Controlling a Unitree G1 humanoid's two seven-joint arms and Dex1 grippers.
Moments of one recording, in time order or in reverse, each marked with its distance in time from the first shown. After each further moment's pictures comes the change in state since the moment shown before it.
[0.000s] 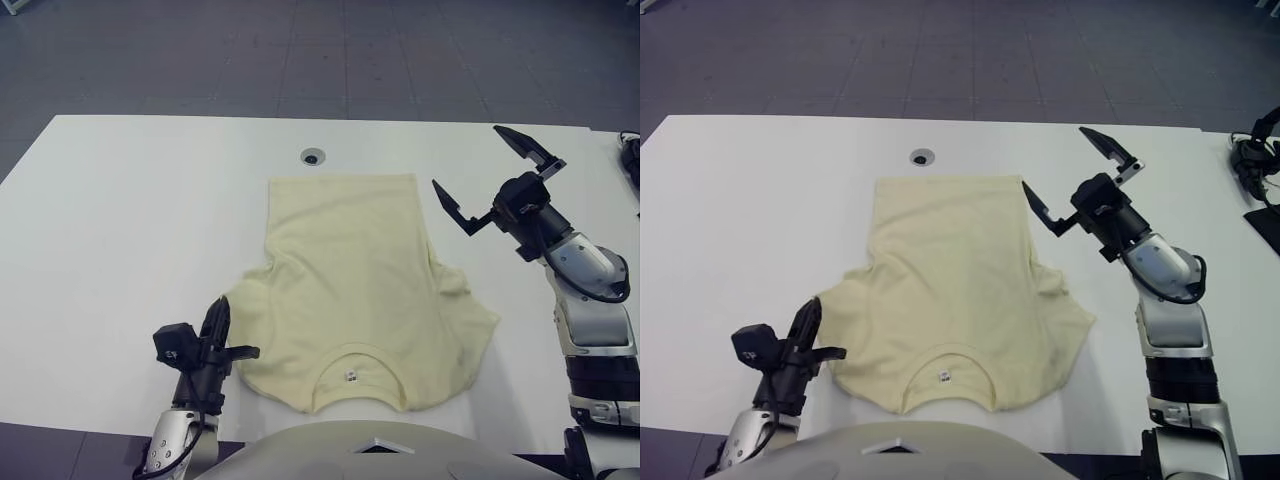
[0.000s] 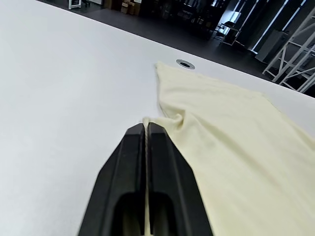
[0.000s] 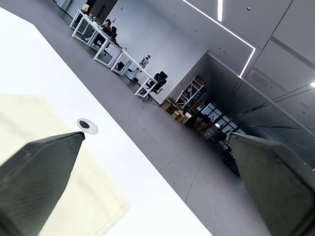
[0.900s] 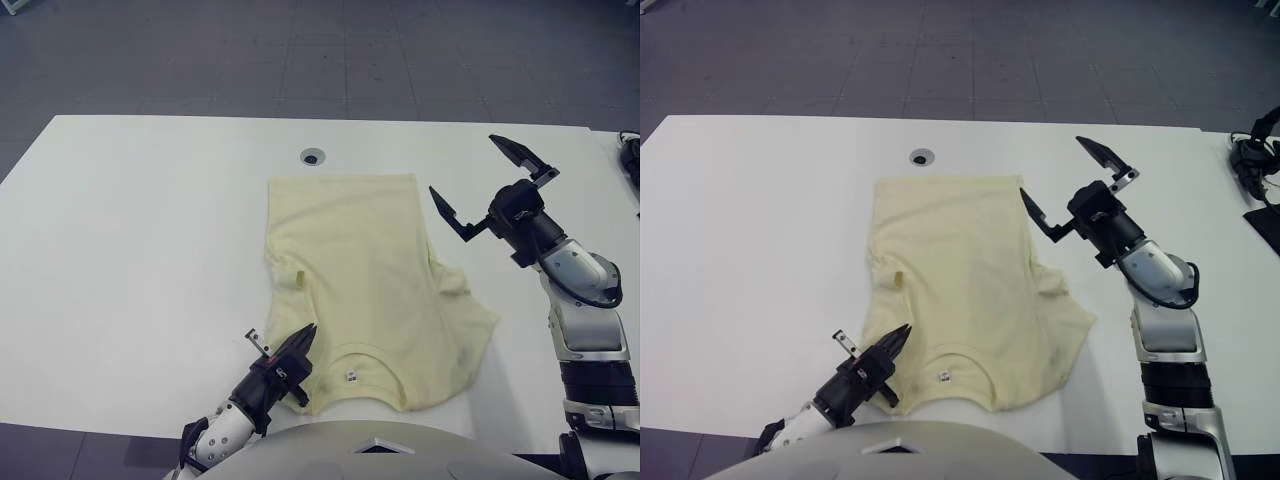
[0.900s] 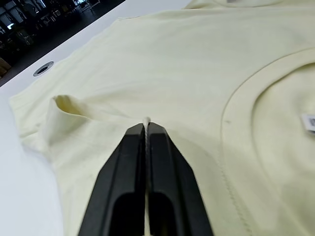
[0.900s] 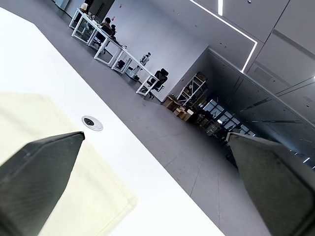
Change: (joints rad) left arm -0.163 0.312 -0.282 0.130 0.651 -0.113 -0.122; right arm 0.026 0.025 0.001 0.007 -0.006 -0.007 0.000
